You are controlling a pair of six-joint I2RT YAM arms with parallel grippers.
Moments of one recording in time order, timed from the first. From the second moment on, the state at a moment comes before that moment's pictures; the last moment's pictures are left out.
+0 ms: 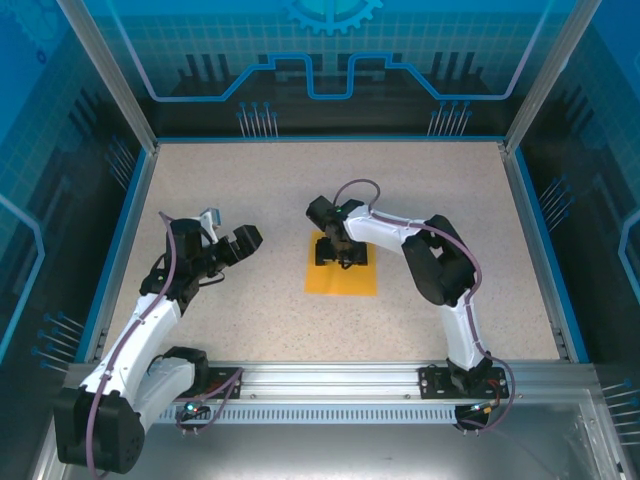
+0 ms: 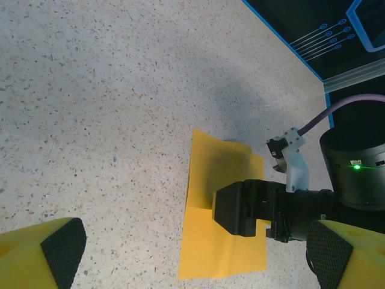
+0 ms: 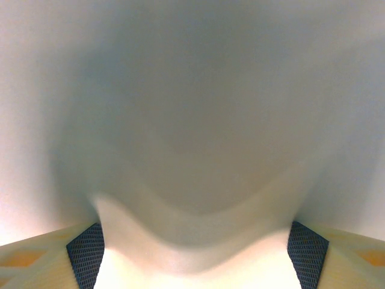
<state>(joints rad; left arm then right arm) -0.08 0.90 0.58 -0.28 0.38 -0.69 0.72 2.11 1.53 -0.89 0.08 0.75</state>
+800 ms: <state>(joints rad) -0.08 0.90 0.58 -0.28 0.38 -0.69 0.71 2.04 1.53 -0.89 0.02 0.66</state>
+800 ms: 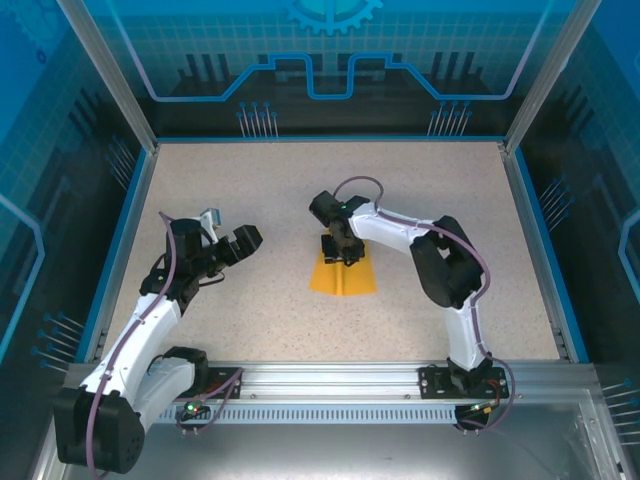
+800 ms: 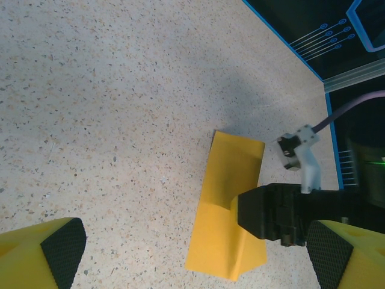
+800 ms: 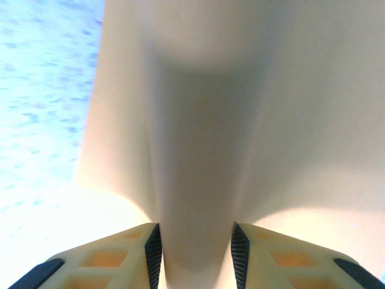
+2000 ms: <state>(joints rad) -0.08 0.89 0.58 -0.29 0.39 -0.69 0.70 2.06 1.52 -0.90 0.04 0.66</state>
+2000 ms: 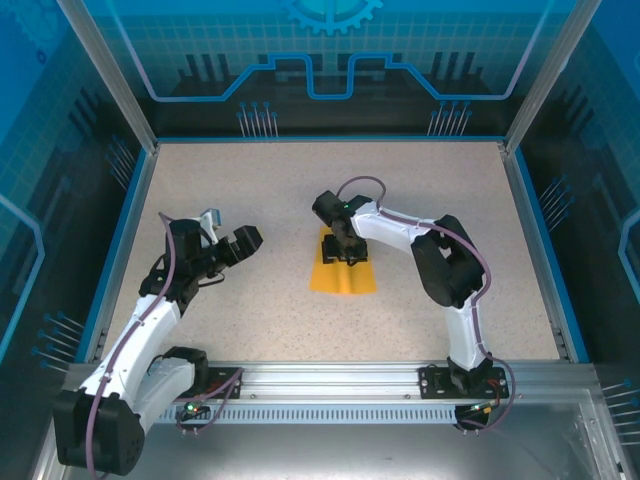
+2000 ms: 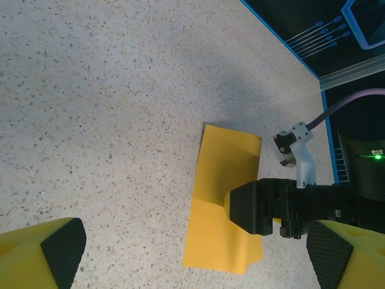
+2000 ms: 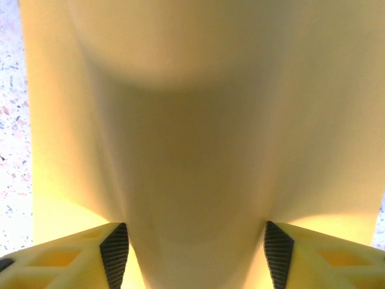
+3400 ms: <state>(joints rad) -0.14 1.02 0.60 -0.26 0.55 -0.69 0.49 1.78 1.07 -0.39 -0.45 0.75</state>
